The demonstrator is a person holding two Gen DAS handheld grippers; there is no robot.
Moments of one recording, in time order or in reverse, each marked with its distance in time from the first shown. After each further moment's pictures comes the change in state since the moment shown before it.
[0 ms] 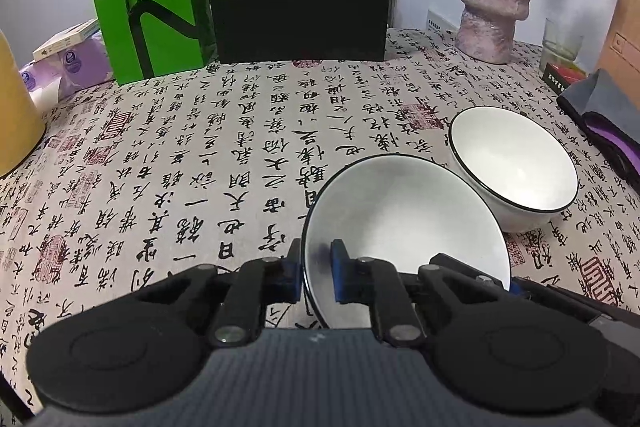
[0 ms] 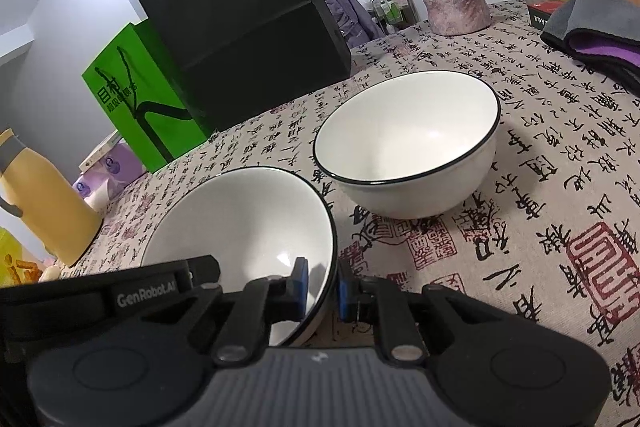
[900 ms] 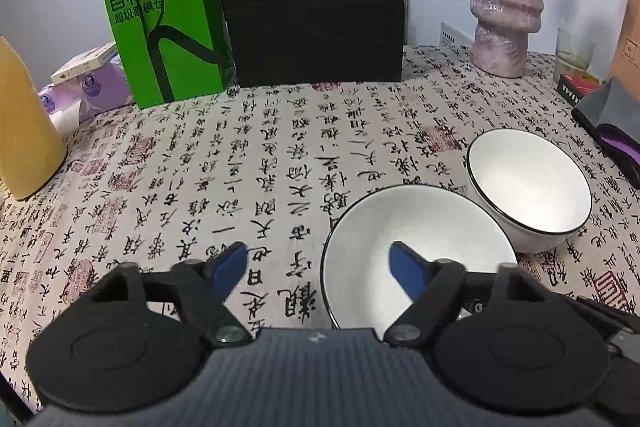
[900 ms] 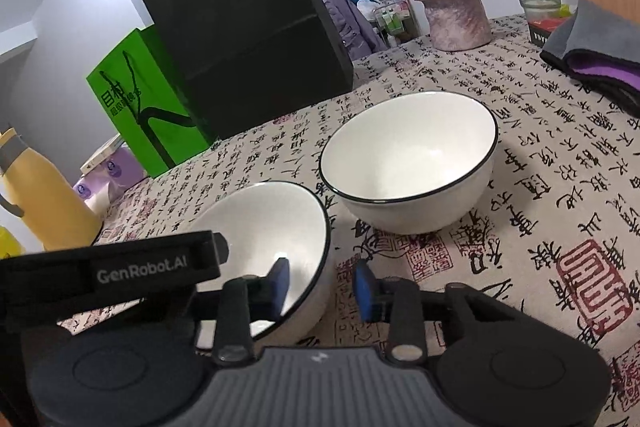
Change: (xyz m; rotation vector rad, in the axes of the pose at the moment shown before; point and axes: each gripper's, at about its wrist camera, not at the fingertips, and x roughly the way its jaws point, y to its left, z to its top) left arm -0.007 0.003 0.010 0.022 -0.040 0.058; right arm -0.006 0.004 0.004 -0.018 -0.010 -0.019
